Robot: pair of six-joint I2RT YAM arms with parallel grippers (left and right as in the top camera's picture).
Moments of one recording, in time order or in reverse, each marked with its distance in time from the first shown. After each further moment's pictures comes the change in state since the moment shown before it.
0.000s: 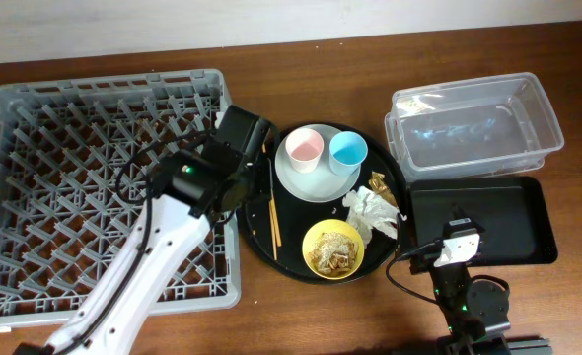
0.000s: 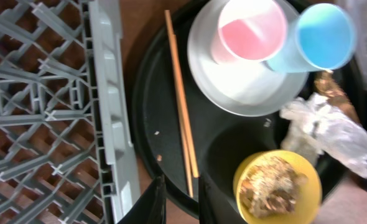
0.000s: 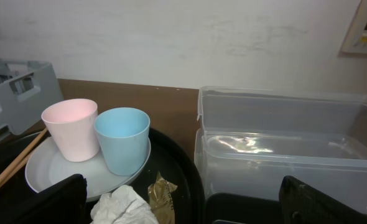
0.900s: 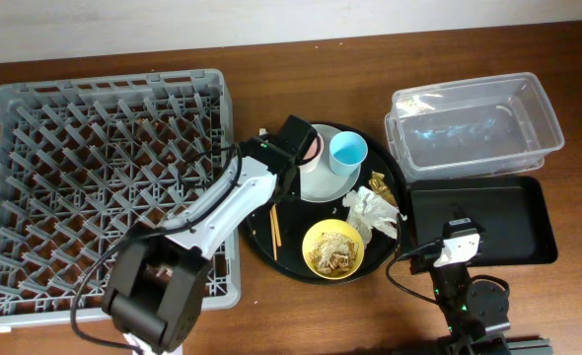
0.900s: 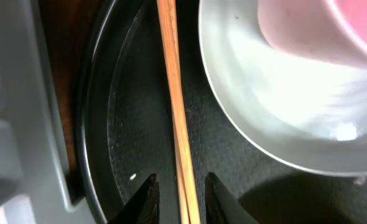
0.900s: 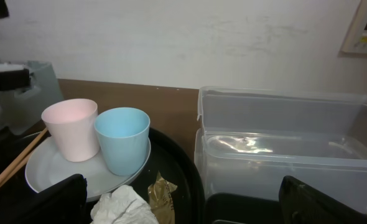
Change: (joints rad) left arm -0.064 0.430 0.000 0.163 -0.073 -0.079; right arm 0.000 0.000 0.000 0.000 0.000 -0.001
